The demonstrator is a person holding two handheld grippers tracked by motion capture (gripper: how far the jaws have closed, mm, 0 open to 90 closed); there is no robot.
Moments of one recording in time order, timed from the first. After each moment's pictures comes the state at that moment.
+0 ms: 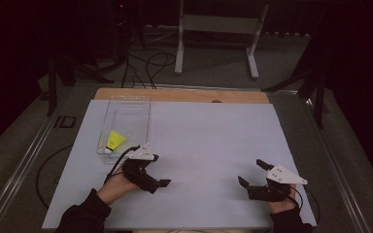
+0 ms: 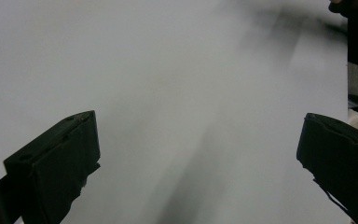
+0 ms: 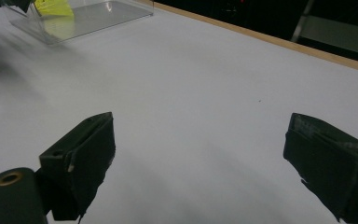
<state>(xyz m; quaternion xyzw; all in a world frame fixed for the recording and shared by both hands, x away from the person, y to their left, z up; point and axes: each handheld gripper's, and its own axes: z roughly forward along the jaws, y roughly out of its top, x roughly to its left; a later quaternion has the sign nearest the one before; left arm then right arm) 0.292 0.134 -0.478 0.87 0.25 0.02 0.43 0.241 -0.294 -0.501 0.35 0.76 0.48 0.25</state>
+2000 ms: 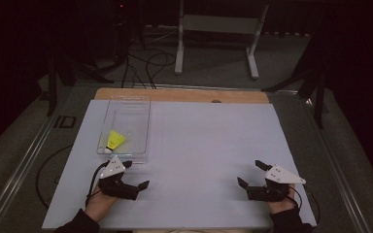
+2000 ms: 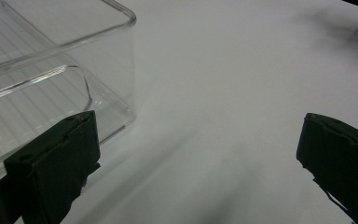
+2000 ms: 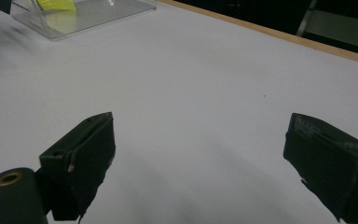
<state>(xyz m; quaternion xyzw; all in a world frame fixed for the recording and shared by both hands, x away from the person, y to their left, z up) 0.261 0.195 -0.519 0.80 0.35 0.12 0.47 0.242 -0.293 -0.504 0.35 0.77 0.48 0.24</state>
